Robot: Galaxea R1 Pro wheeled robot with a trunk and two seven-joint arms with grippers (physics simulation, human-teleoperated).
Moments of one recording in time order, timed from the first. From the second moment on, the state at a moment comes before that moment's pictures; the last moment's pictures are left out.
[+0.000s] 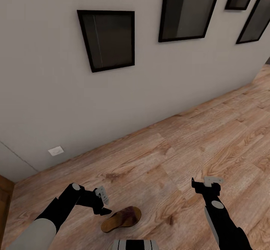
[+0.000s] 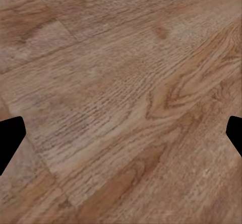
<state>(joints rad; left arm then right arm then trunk) -0.60 0.10 -0.11 -0.70 -0.56 0.22 -1.00 -0.39 -0.05 -0.22 -0.94 0.18 0.06 -0.09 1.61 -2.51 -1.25</state>
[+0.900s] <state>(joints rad) -0.61 0.10 -0.11 -0.70 -0.56 0.22 -1.00 -0.39 -0.05 -0.23 -0.94 0.18 0.06 -0.09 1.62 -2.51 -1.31</state>
